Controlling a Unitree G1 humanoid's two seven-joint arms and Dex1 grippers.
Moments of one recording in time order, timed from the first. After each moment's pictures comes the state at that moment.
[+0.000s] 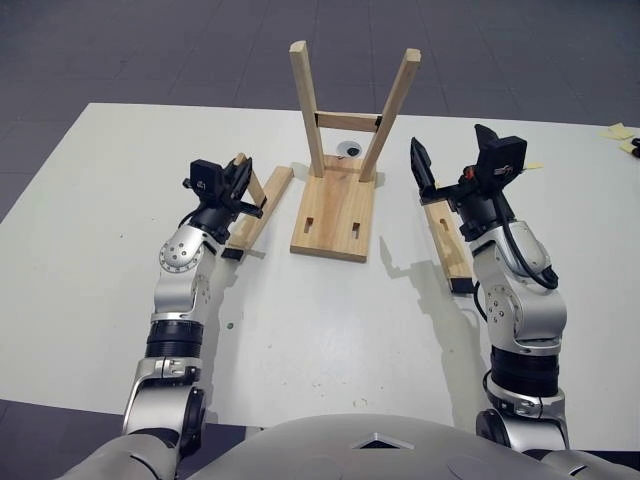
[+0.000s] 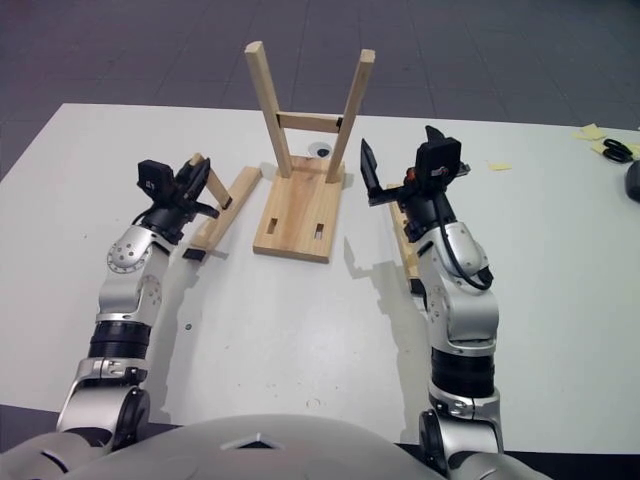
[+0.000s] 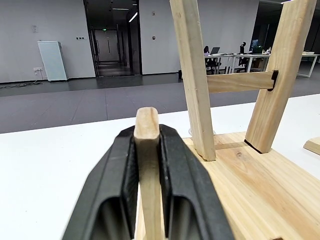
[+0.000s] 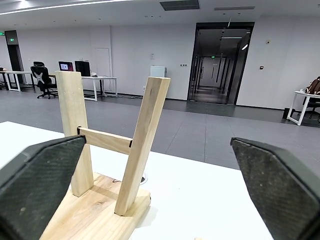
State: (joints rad) left arm -0.29 0.26 0.06 0.27 -0.26 -0.06 -0.38; right arm -0.18 -0.19 -0.08 -0.37 0.22 0.38 0.19
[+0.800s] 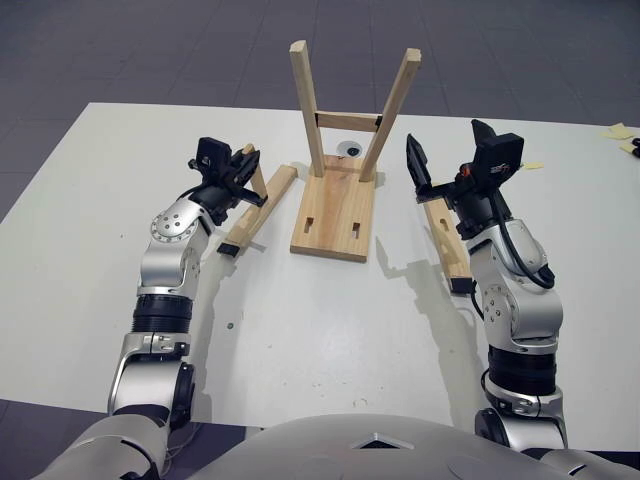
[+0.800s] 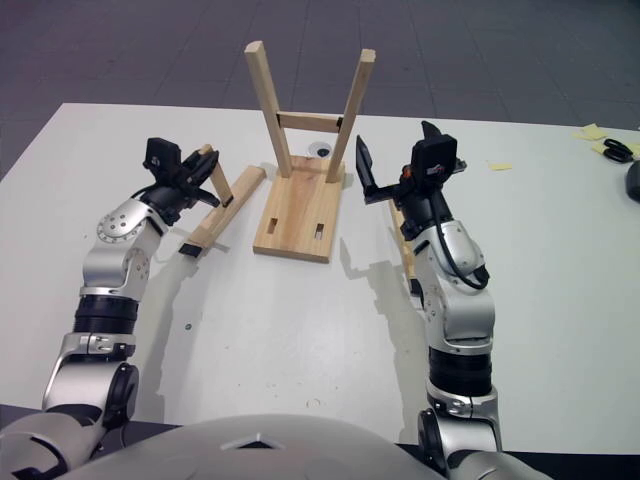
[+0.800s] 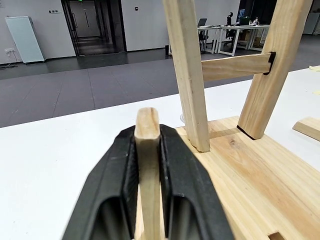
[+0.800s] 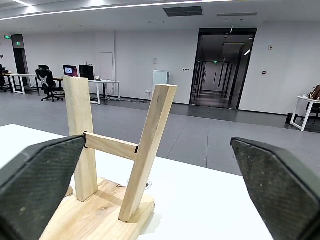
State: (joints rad) left arm -0.40 0.33 0.04 0.27 -0.28 0.17 -0.43; right arm -0.19 -0.19 -0.06 -0.37 0.22 0.36 0.19
